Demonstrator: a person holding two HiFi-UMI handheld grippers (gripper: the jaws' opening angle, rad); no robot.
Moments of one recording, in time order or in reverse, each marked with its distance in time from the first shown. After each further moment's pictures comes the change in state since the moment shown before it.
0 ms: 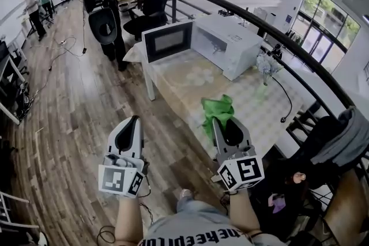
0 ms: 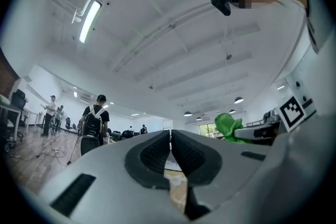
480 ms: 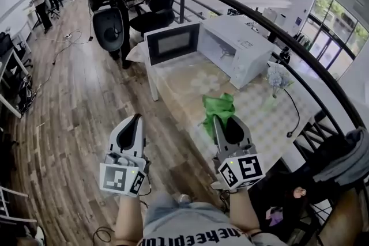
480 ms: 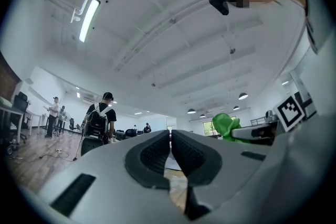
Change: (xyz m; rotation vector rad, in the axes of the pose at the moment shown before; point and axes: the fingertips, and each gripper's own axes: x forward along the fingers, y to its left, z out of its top) left arm 0.070 0.014 -0.030 0.017 0.014 0.039; right arm 0.074 -0.045 -0.025 0.038 0.010 0.051
